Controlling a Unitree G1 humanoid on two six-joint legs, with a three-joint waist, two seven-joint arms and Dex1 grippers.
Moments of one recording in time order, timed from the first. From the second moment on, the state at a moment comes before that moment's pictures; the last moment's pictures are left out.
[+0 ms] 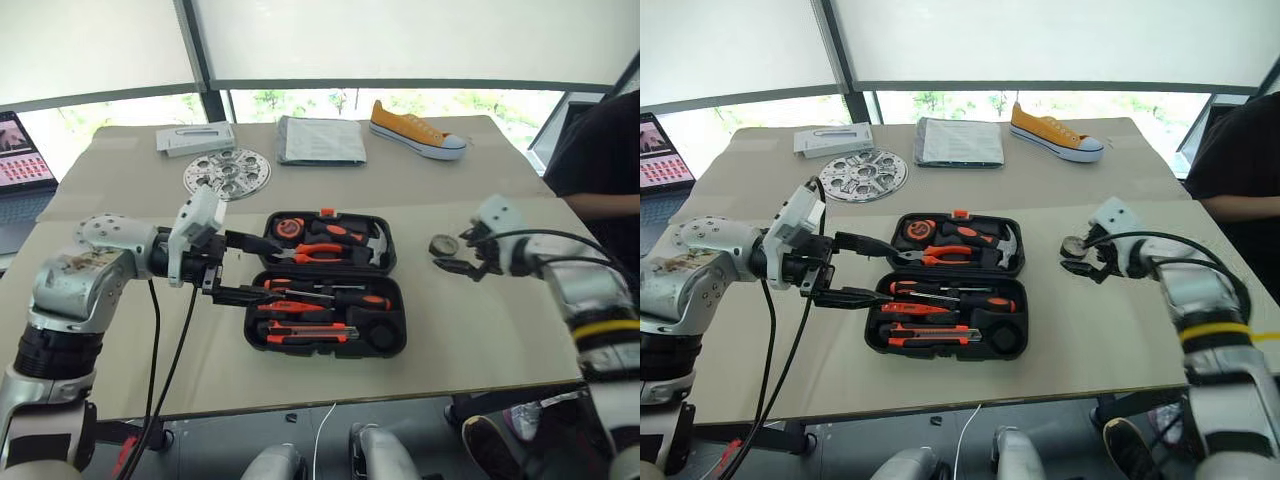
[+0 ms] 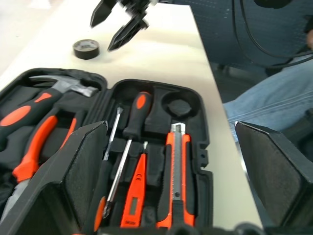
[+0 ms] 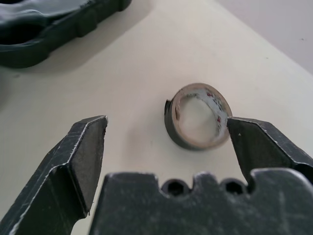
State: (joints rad) left arm -0.60 0.83 0.01 -0.16 -0.55 0.64 -1.37; right arm -0.83 -0.75 0.20 0.66 0.05 0.31 0.87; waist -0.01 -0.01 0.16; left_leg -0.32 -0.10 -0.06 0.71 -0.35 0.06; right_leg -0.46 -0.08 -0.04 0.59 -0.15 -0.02
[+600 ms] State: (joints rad) left arm -0.56 0.88 -0.01 -0.20 -0.54 0.60 -1.36; right arm -0.97 -0.66 0.19 0.97 -0.06 0.10 0.95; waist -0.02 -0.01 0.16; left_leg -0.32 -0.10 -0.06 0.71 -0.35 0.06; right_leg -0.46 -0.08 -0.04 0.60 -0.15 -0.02
